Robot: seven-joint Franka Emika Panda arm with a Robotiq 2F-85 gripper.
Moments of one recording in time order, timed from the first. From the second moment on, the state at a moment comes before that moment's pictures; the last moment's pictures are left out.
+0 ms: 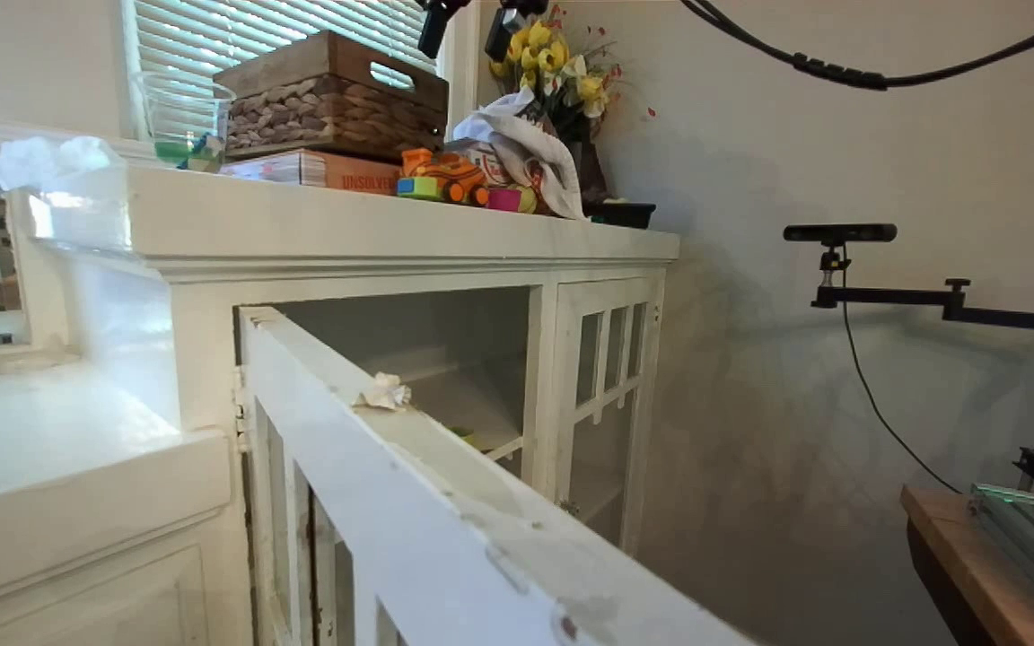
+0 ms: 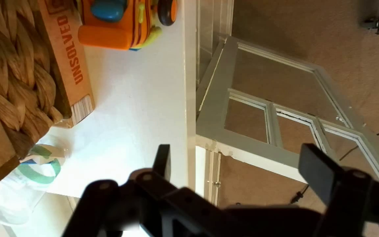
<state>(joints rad) -0.01 0.05 0.08 -1.65 0.12 1.98 -1.31</state>
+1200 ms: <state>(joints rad) 0.05 -0.05 0.07 -1.82 -0.09 1.88 -0.43</state>
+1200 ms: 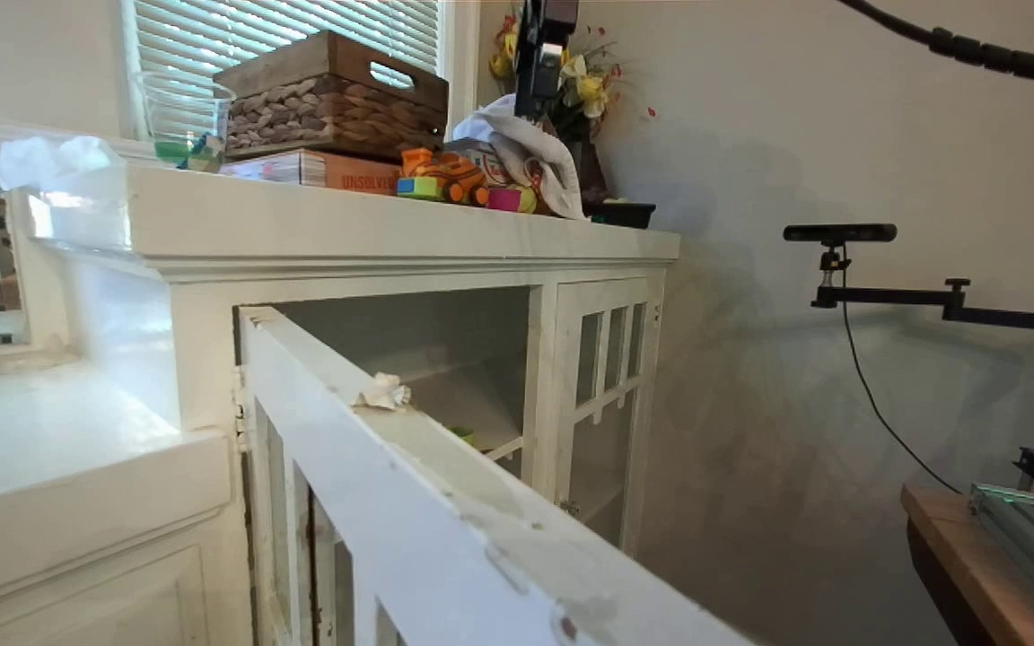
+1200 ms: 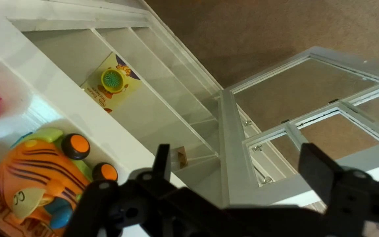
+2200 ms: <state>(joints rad) 0.03 -0.05 0.03 -1.84 -0.07 1.80 -0.03</state>
